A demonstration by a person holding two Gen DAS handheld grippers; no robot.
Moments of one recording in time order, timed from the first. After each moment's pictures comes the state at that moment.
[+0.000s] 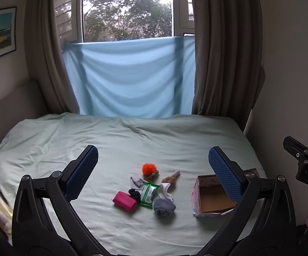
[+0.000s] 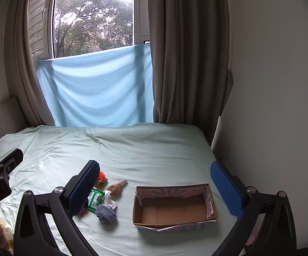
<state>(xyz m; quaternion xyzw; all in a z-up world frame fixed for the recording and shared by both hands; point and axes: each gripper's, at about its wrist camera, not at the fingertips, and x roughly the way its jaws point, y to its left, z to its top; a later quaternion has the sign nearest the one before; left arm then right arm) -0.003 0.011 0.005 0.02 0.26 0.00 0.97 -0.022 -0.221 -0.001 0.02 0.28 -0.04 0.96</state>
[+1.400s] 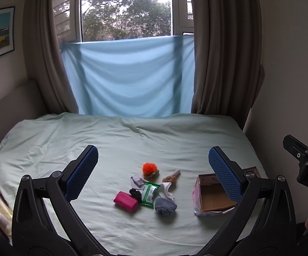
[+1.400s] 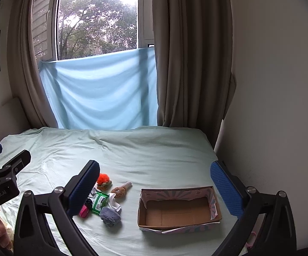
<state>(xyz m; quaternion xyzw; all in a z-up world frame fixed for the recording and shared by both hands) 0.001 0.015 0.004 0.02 0.26 -0.01 0.97 -0.028 -0.207 0.000 0.02 0.27 -0.04 0.96</state>
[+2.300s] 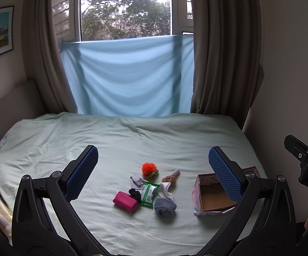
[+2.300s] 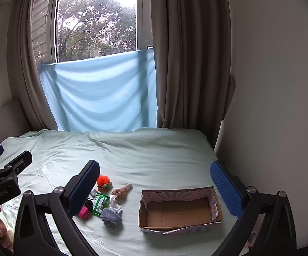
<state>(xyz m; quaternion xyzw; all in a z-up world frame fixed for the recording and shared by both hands) 0.001 0.015 0.004 0.02 0.26 -0.01 0.97 -0.029 -0.203 -0.002 0.03 0.27 -0.04 0.96</state>
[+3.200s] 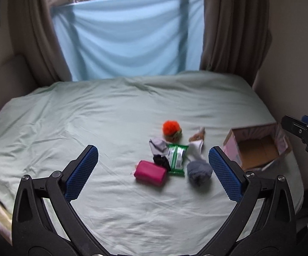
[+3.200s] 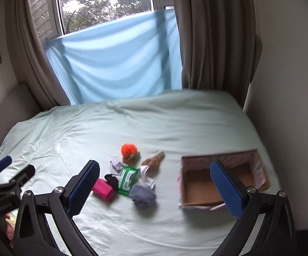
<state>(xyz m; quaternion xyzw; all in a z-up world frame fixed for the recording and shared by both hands) 0.050 0.152 -0.145 0.04 0.37 -0.06 0.93 0.024 -0.097 -0.129 0.08 0.37 0.00 0.92</state>
